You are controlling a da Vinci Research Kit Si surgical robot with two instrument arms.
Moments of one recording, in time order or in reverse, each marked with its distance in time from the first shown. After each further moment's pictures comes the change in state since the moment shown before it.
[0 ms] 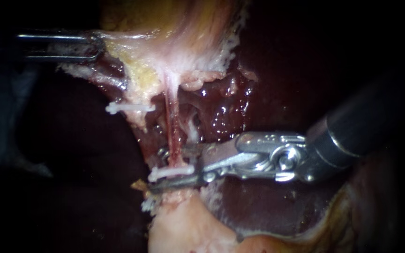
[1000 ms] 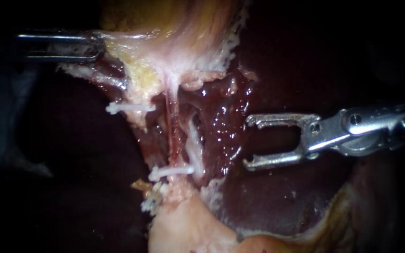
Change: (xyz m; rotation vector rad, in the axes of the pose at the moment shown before) right arm 0.000 0.000 -0.016 -0.058 -0.056 -0.248; left arm 0.000 0.000 0.001 0.001 0.003 0.001
